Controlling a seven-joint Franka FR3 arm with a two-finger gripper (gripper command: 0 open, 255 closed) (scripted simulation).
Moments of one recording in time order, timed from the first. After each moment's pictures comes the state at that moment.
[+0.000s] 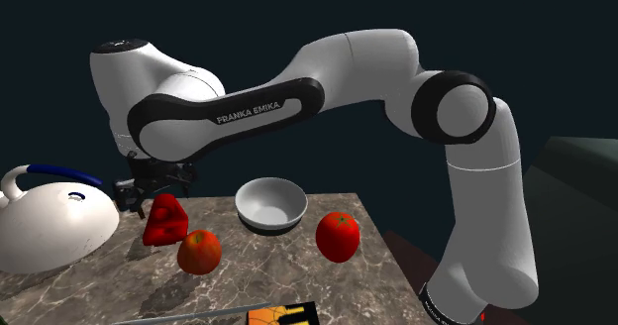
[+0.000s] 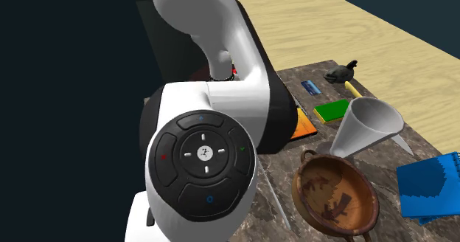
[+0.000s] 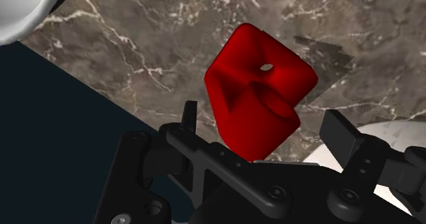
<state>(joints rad) 0.32 0.49 0.50 -1.46 -0.38 1.89 0.87</state>
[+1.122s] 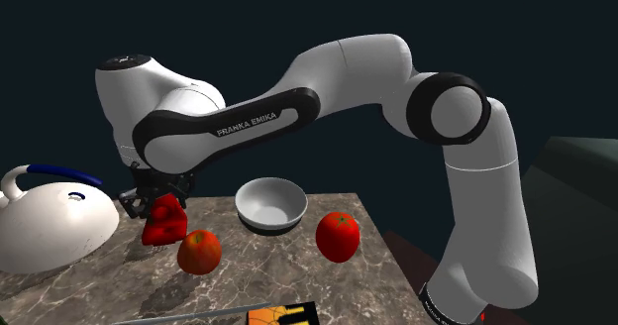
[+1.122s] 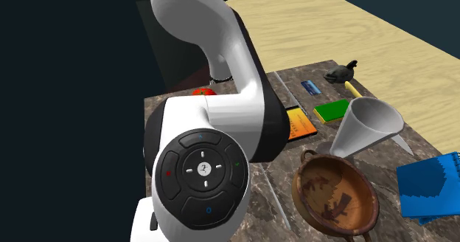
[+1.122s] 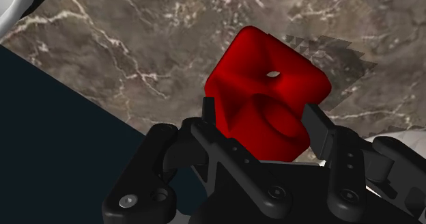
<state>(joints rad) 0.32 0.51 0.49 -1.49 -0.40 1.94 0.88</state>
